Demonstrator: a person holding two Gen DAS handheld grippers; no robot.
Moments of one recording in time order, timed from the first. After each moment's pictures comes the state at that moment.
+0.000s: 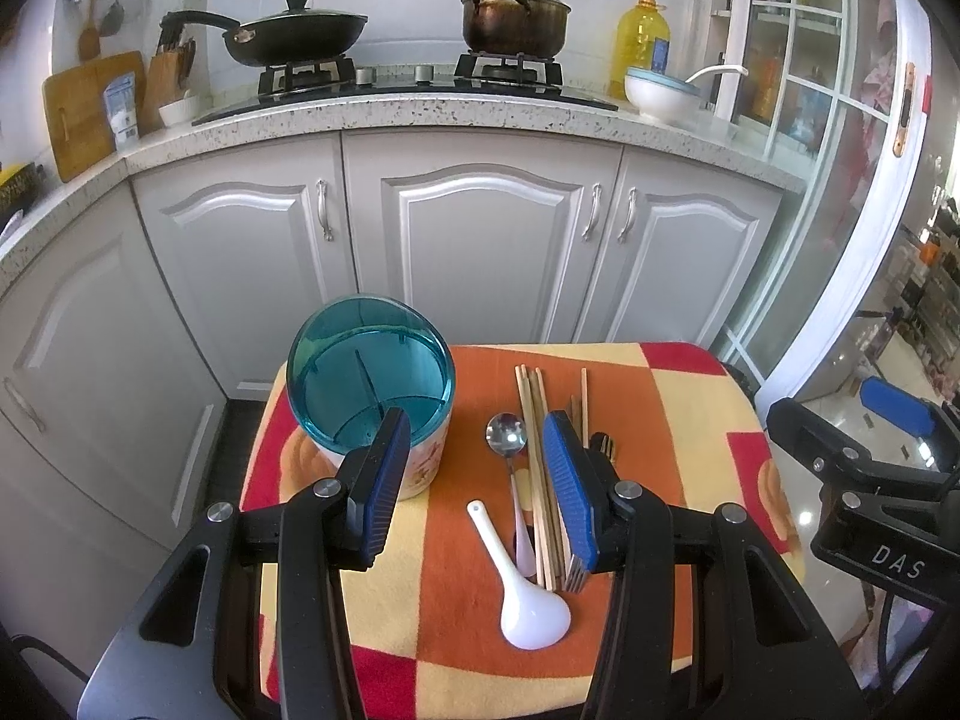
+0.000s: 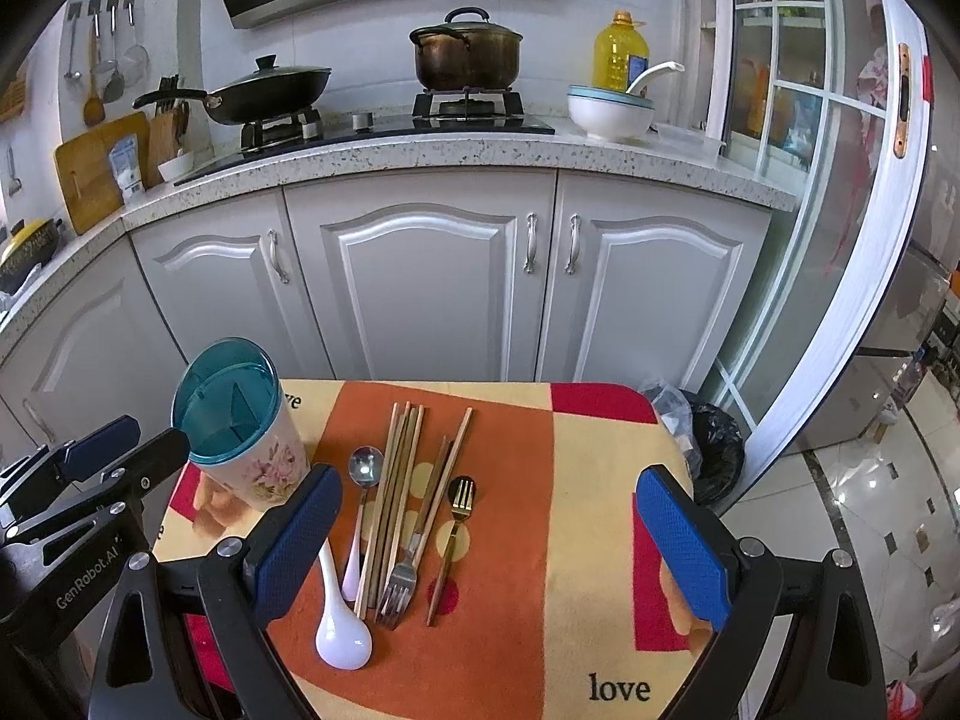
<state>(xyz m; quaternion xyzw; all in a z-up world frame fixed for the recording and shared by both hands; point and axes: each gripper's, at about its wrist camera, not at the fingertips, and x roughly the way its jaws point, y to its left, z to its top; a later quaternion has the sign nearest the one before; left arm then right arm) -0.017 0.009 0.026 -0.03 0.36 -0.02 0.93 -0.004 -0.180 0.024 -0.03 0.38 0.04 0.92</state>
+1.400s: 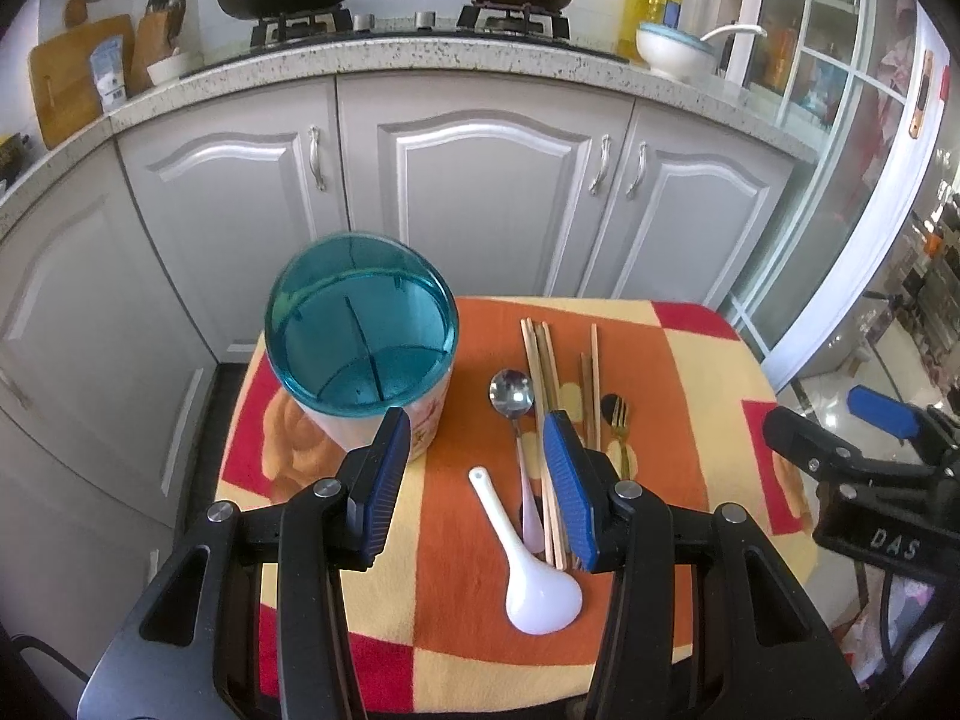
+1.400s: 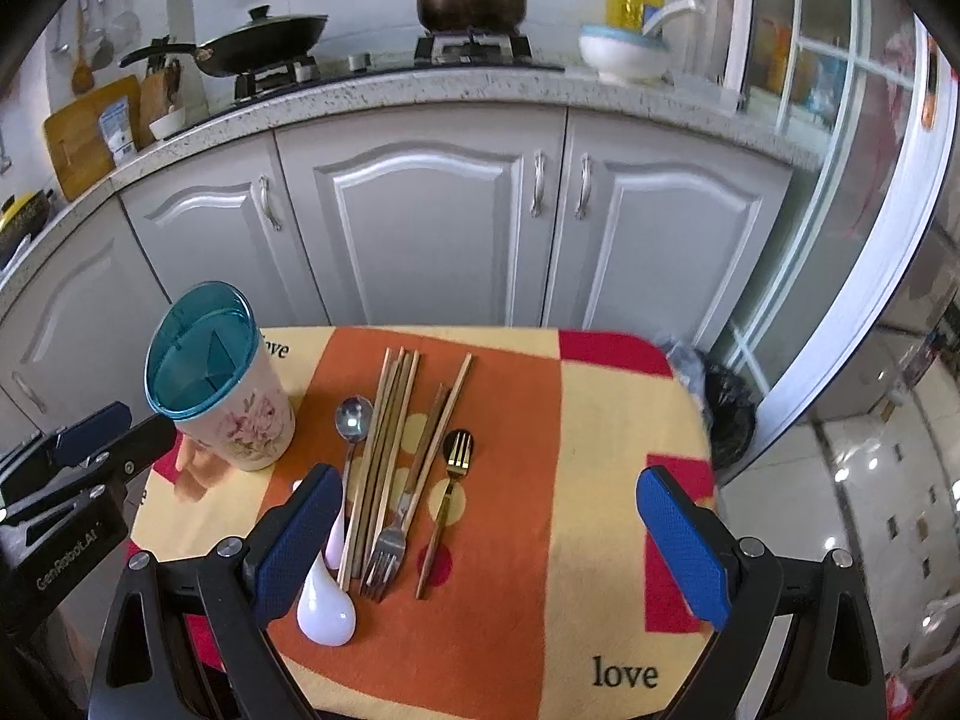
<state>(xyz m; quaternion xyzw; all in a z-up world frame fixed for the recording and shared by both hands) -0.001 0.012 -0.012 -0.04 0.41 -0.03 0.91 0.018 -0.187 -0.016 -0.03 0.45 0.05 0.89</state>
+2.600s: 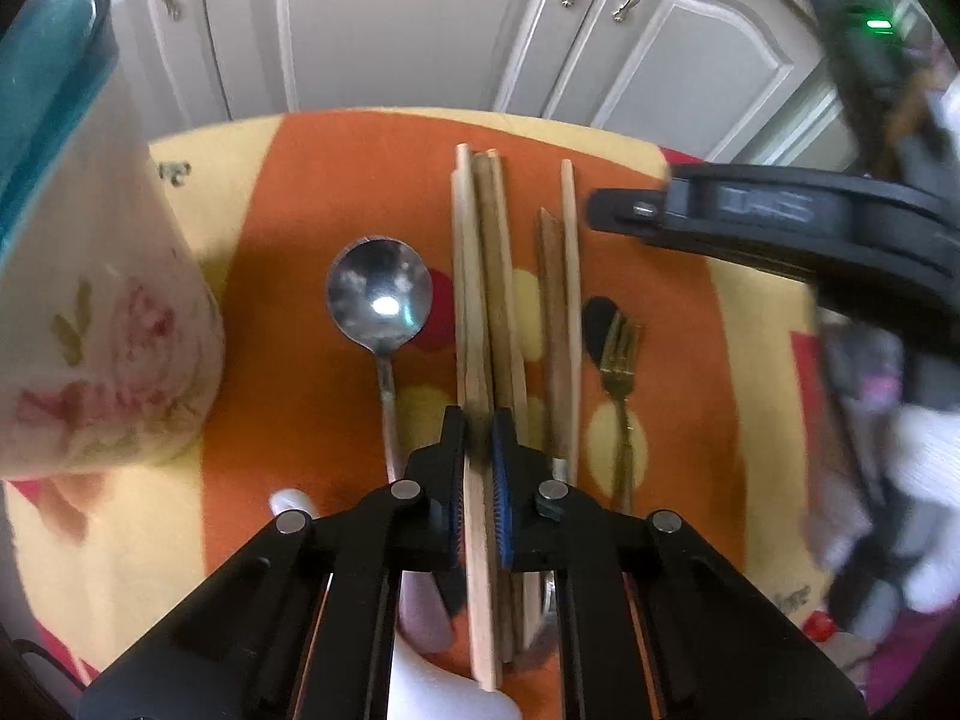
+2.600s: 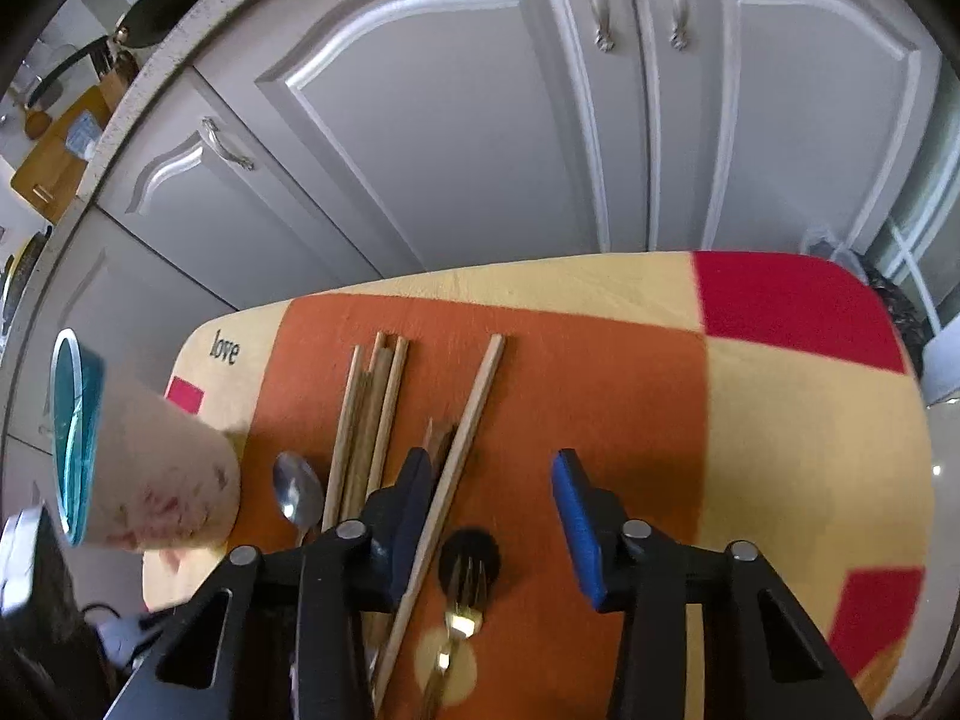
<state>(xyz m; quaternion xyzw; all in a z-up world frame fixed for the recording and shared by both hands) 0.118 -0.055 -0.160 -0.07 0.56 -0.10 0.82 0.201 -0.199 -0.165 0.07 0.57 0.16 0.80</state>
